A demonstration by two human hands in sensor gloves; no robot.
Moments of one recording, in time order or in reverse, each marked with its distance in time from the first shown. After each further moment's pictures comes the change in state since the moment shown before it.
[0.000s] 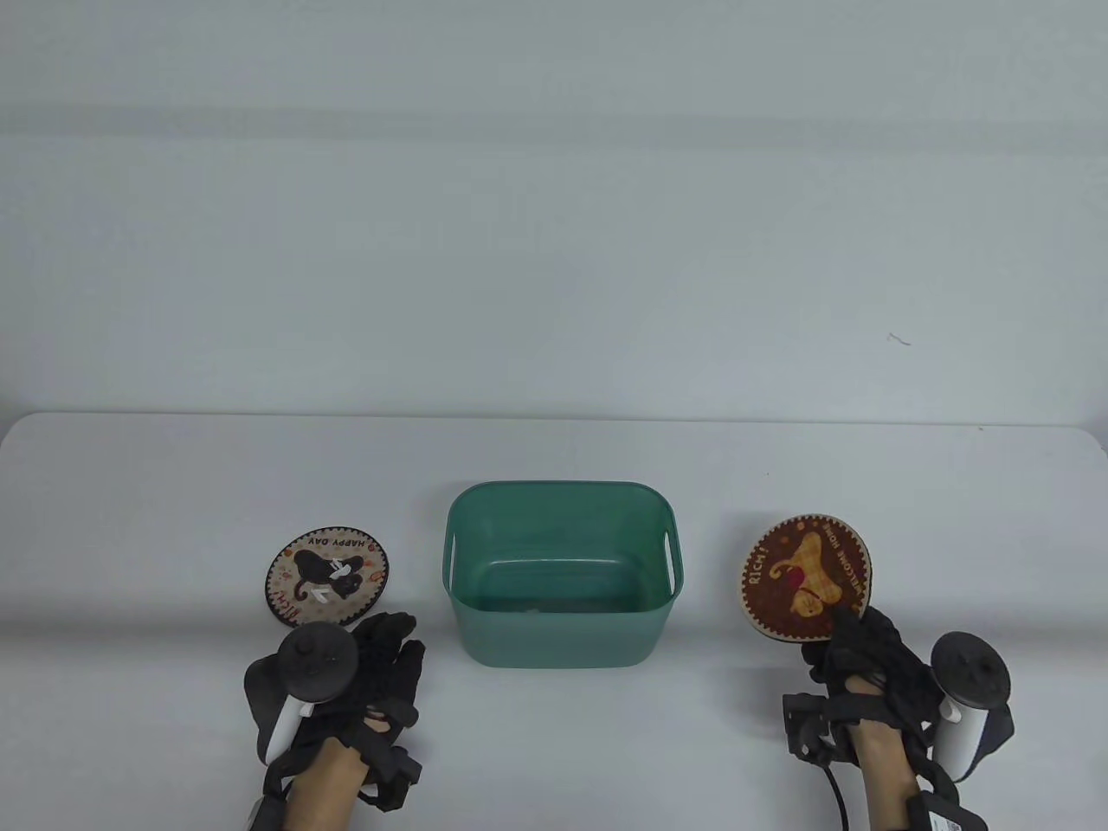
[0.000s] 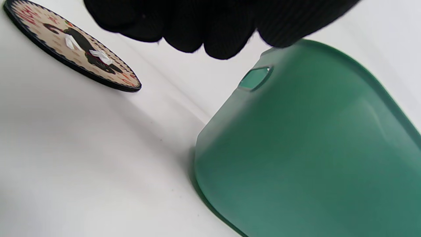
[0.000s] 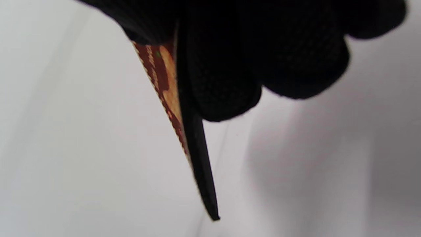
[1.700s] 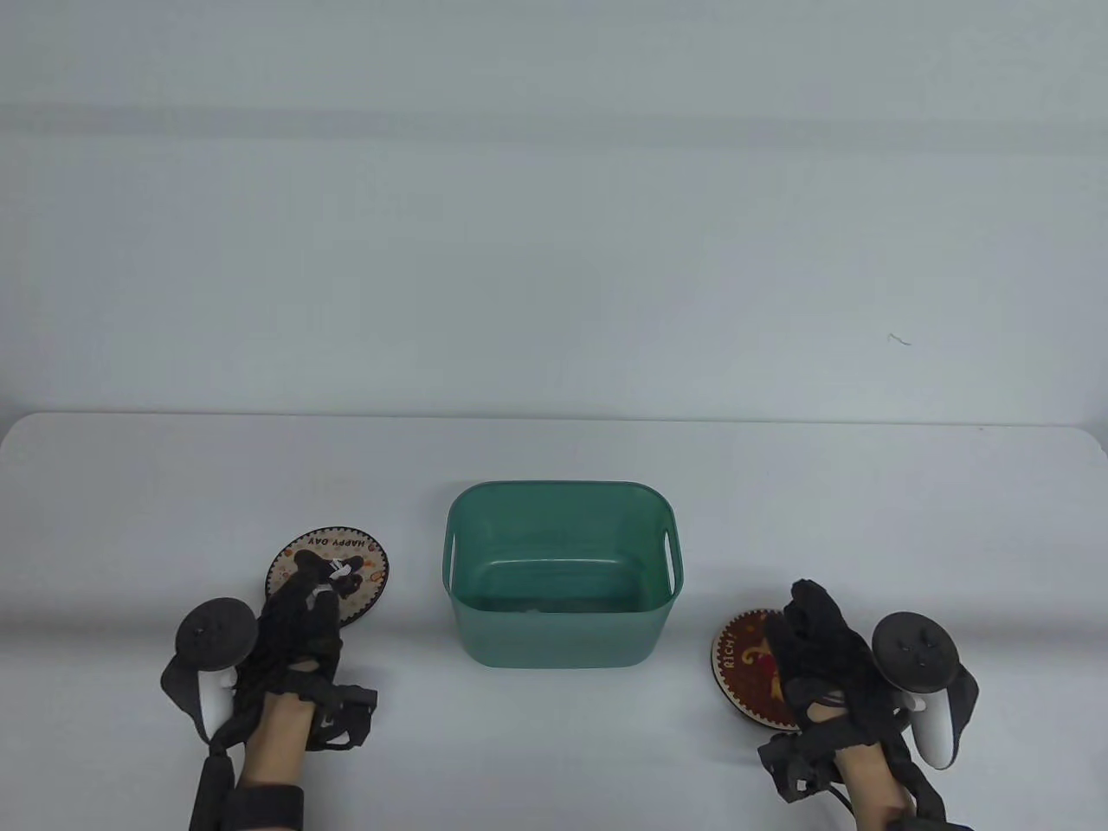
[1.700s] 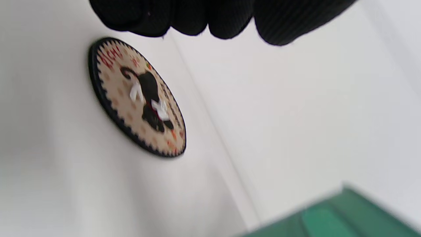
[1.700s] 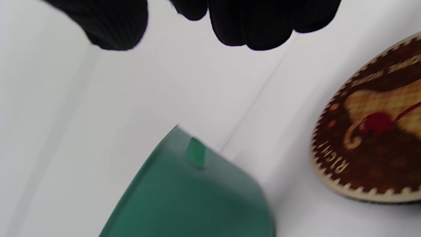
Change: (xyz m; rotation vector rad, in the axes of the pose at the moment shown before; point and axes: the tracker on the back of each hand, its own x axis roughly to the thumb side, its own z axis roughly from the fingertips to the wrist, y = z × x) left_hand -0.074 0.059 -0.027 0.250 0.360 0.392; right_hand 0.051 0.042 0.042 0.317 -0.304 0.234
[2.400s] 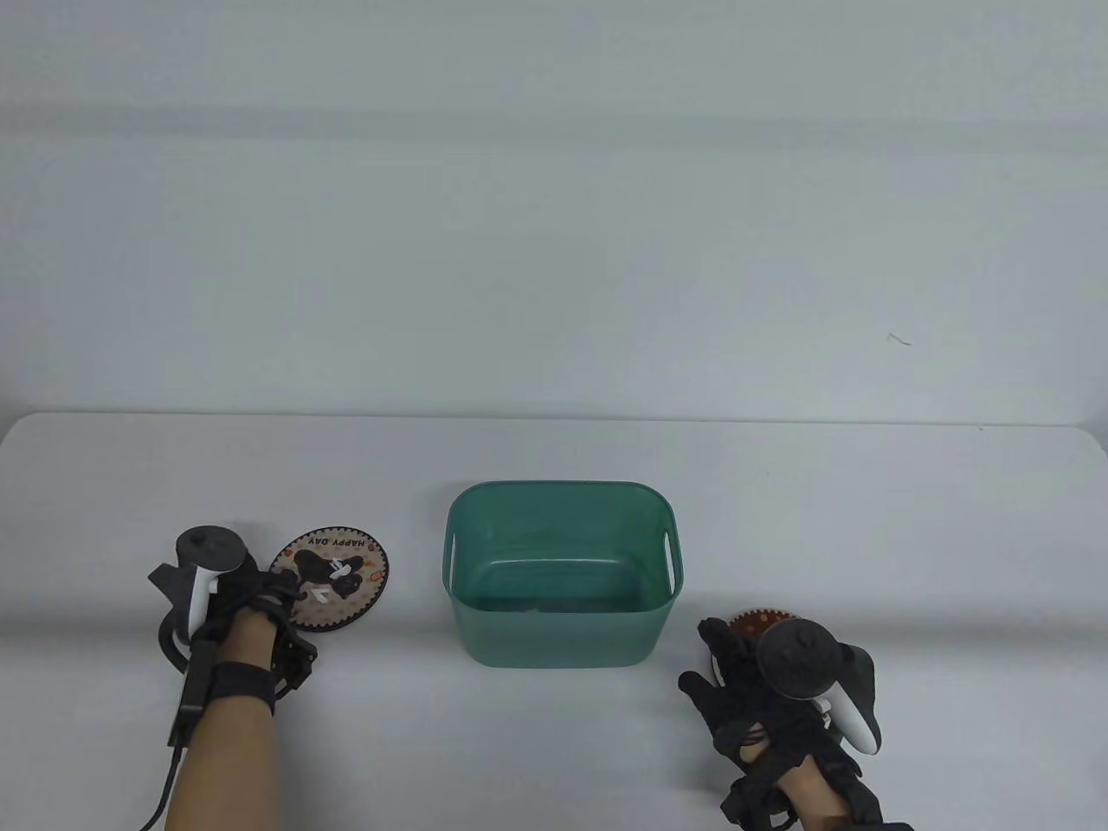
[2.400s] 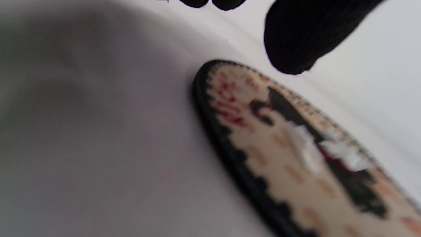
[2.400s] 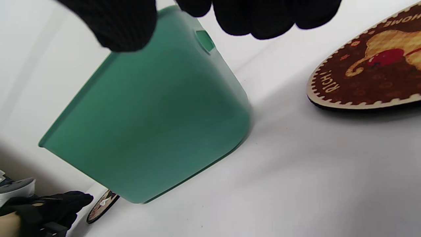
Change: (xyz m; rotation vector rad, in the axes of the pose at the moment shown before) left_hand -0.029 0.001 -0.107 -0.045 0.296 -0.584; right_hand 0.012 0.059 0.003 0.257 -0.050 0.330
